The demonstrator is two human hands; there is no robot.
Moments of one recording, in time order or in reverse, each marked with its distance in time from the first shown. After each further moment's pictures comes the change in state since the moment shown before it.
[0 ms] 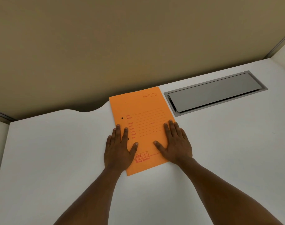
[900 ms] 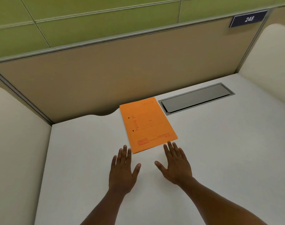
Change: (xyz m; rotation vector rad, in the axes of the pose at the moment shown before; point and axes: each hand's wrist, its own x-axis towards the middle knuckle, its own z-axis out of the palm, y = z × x) left_hand -0.193 0.021 -0.059 -0.002 0.070 0.057; right_hand -0.185 -0.035 -0.046 0.016 -0.033 0.019
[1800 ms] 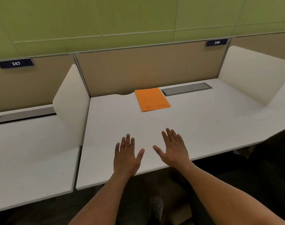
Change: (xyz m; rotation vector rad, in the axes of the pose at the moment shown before) left_hand -0.396 0.047 -0.070 0.045 0.117 -0.075; right_hand -0.383 -0.071 -0.037 -0.035 0.201 -0.112
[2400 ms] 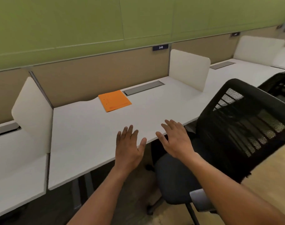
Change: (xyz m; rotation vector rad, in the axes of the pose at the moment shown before) left_hand -0.130 0.159 -0.074 -0.259 0.184 0.320; right_hand -0.209 0.083 -0.134 0.047 0.263 0.132
